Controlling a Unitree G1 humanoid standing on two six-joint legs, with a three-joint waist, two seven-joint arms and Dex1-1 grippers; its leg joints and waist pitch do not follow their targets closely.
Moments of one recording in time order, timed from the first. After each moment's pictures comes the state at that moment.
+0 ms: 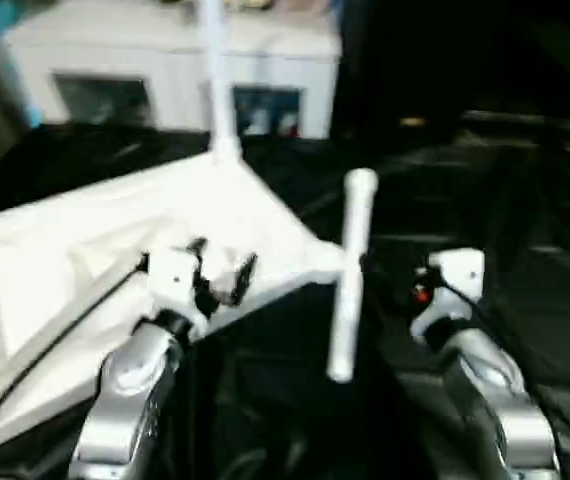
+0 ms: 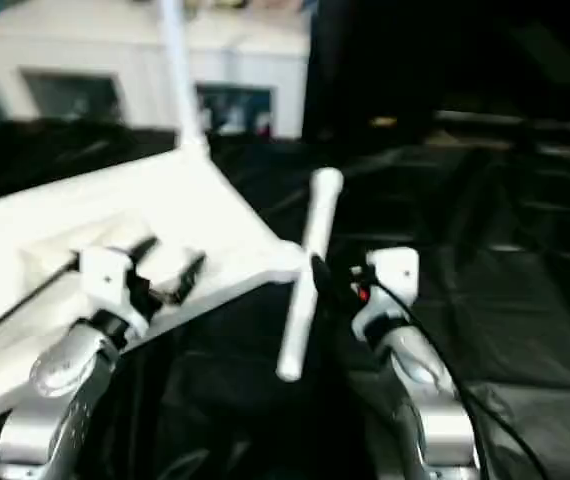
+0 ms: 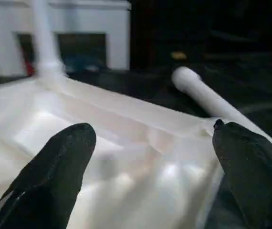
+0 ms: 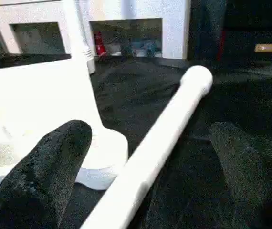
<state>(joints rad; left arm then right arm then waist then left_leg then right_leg) -0.07 0.16 -0.08 -0.04 -0.19 0.13 -0.38 -0.05 -0.13 -0.02 -0.11 0.20 0.26 0.25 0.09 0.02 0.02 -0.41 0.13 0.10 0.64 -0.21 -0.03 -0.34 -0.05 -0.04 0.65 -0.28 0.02</state>
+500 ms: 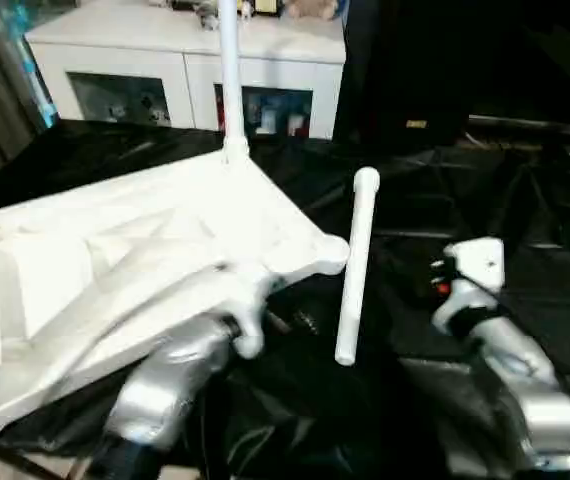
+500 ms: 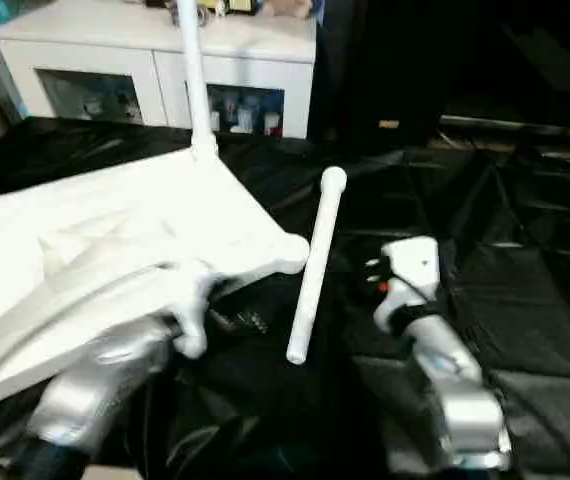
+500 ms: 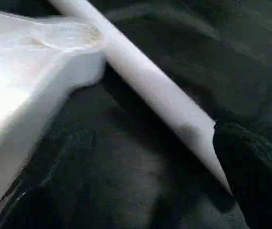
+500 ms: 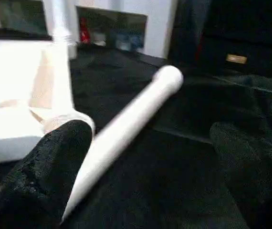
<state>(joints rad) -0.32 0.14 -0.34 0.19 -0.15 0.47 -0.58 -0.09 -0.25 -0.07 -0.06 0.18 0.27 0.27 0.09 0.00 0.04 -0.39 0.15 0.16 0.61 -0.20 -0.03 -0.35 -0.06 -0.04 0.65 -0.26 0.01</state>
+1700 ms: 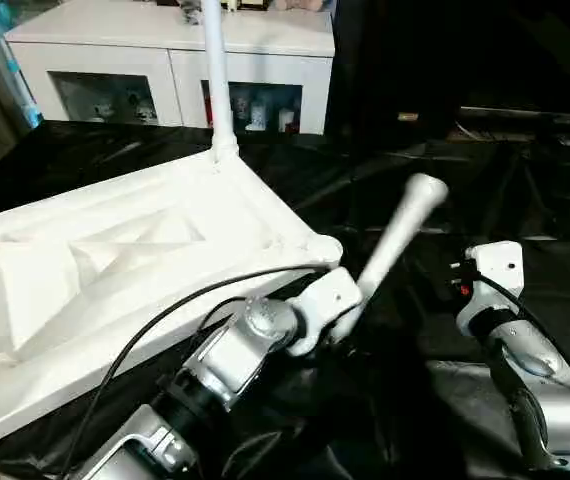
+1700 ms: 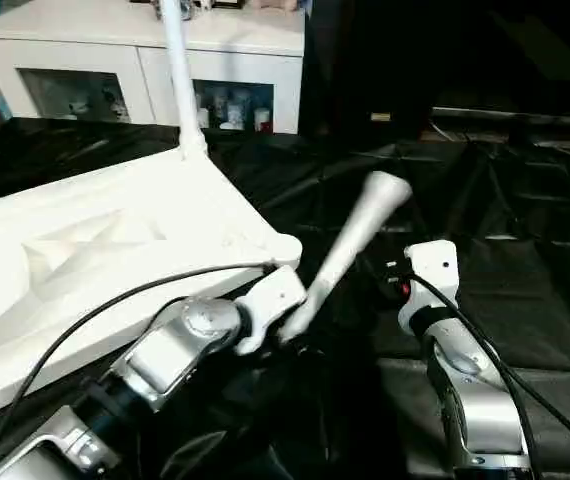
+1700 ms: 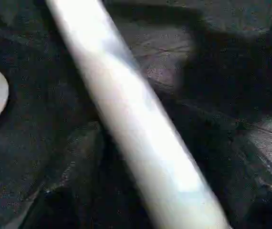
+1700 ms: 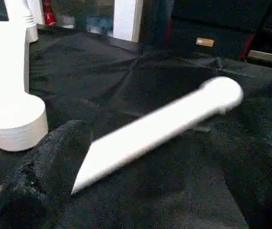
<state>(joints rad) -0.50 0.11 -0.57 0.33 0.05 0.50 -0.62 -0.08 -0.28 -0.09 -0.06 0.15 0.29 0.24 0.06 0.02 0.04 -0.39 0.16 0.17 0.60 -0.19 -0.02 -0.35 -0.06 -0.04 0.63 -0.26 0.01</state>
